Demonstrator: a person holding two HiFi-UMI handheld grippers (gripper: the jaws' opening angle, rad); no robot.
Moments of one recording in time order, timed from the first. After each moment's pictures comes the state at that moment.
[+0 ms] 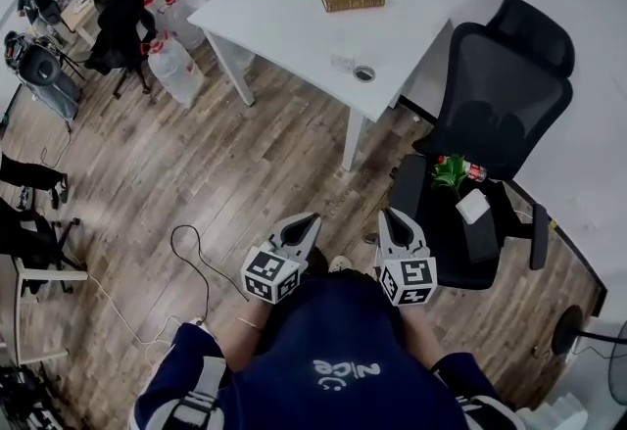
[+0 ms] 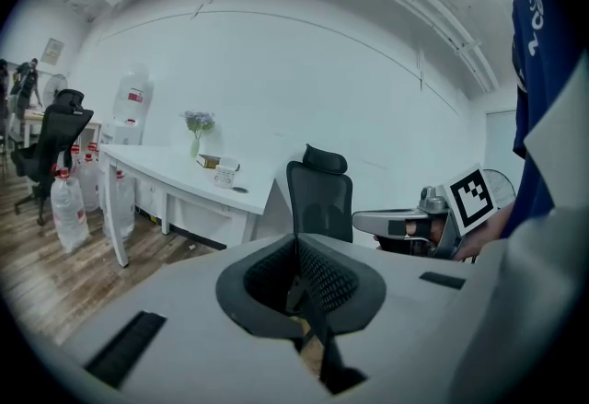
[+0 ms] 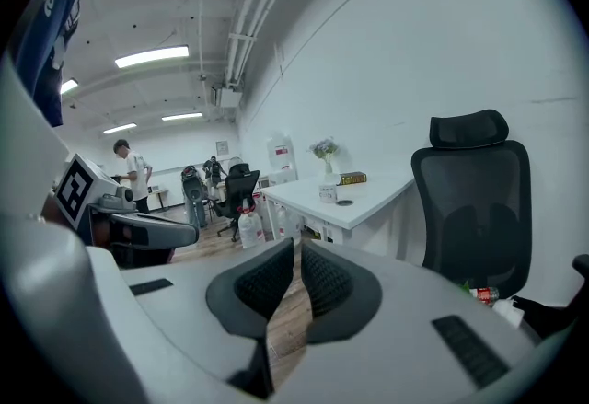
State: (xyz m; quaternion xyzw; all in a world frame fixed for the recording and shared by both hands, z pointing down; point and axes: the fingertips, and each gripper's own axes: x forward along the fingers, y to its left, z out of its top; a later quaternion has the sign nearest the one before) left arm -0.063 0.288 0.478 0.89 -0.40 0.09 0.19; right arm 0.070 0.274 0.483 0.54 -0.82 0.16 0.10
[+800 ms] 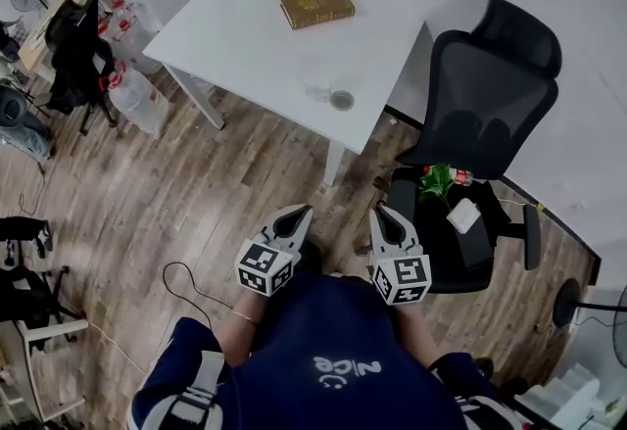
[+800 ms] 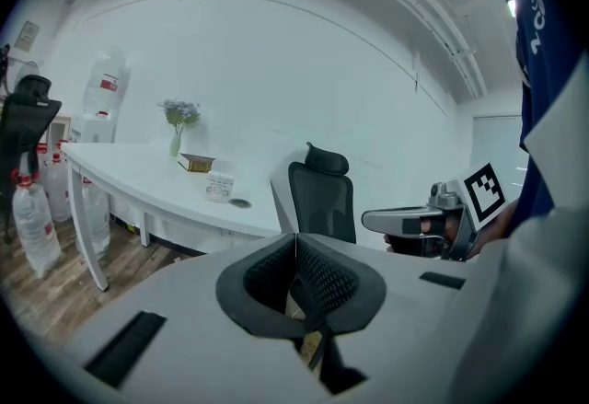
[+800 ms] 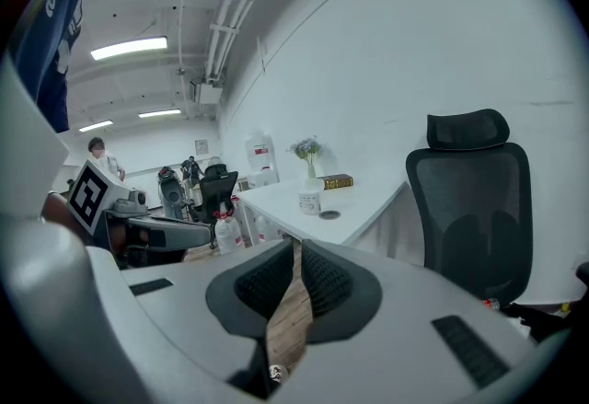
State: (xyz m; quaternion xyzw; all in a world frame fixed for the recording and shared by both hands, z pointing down) left arm -0.070 0.128 0.485 0.92 -0.34 0.10 0.19; right arm 0.058 0.147 0.482 0.58 -0.79 0.17 0.10
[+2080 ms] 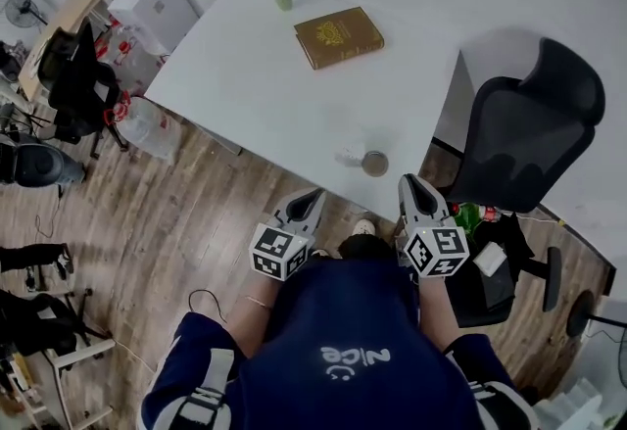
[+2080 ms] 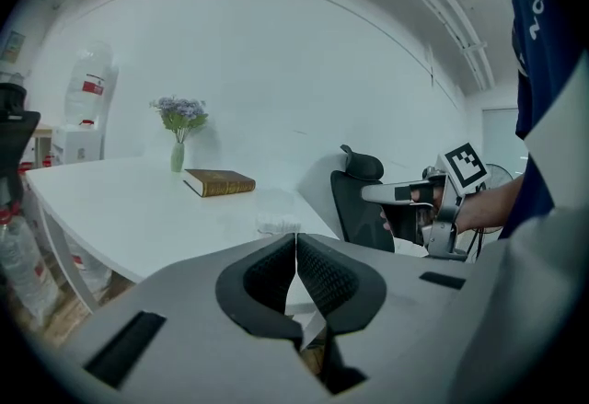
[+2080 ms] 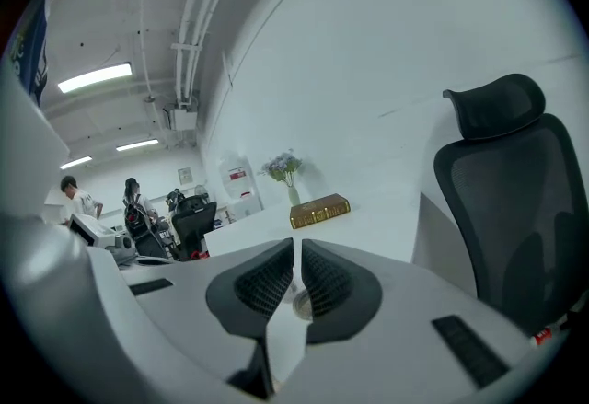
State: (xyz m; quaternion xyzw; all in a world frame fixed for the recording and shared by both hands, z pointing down) left arm -0.081 -0.136 0.484 0.92 -0.34 0.12 0.17; right arm 0.085 -0.134 0.459 0.61 -0.77 0.20 0.01
